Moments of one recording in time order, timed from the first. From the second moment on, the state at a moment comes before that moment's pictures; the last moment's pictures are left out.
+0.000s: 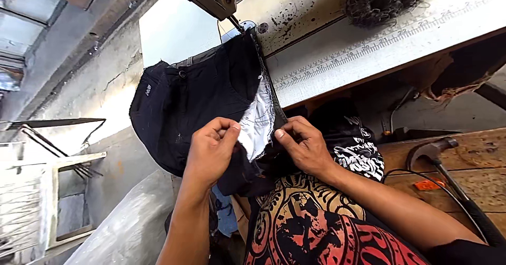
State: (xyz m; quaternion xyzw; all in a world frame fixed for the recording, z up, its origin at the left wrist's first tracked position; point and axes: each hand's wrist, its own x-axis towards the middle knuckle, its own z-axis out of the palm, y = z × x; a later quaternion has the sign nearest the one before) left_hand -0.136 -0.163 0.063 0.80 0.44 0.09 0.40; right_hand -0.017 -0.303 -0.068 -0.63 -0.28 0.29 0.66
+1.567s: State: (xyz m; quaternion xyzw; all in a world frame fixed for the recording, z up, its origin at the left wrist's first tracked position) left_hand -0.095 -0.199 0.026 0.91 0.30 0.06 0.27; right_hand 0.007 -0.294 -0.069 -0.59 -0.29 0.37 0.66
